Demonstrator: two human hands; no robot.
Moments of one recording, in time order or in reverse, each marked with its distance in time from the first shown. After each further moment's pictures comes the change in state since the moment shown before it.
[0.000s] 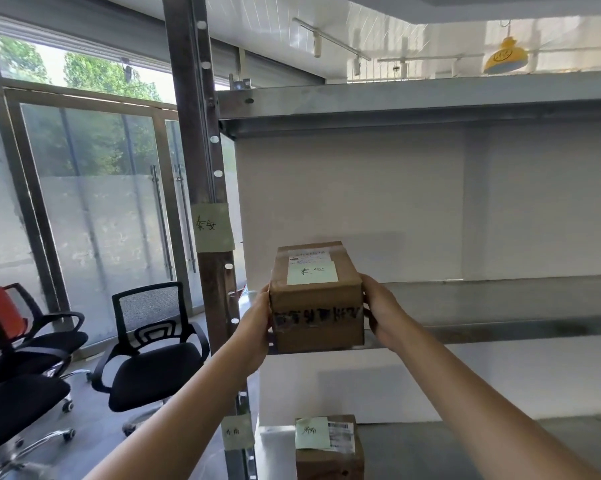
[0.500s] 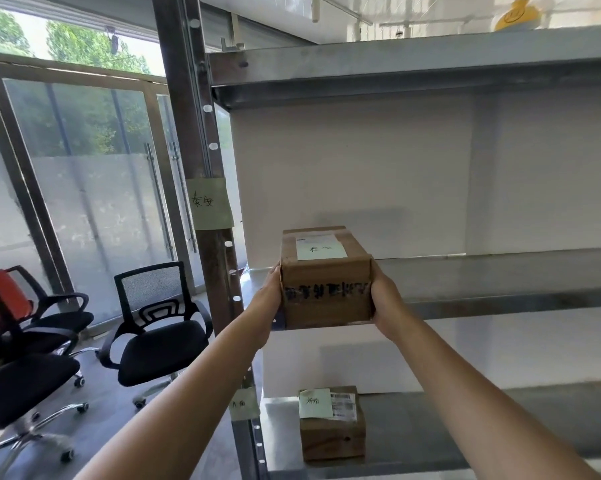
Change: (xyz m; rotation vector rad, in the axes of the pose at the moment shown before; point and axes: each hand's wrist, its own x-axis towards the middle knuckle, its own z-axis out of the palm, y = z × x) left_hand 0.006 -0.004 0.010 0.188 0.082 -0.038; right_hand 0.001 0.027 0.002 0.095 0.062 0.141
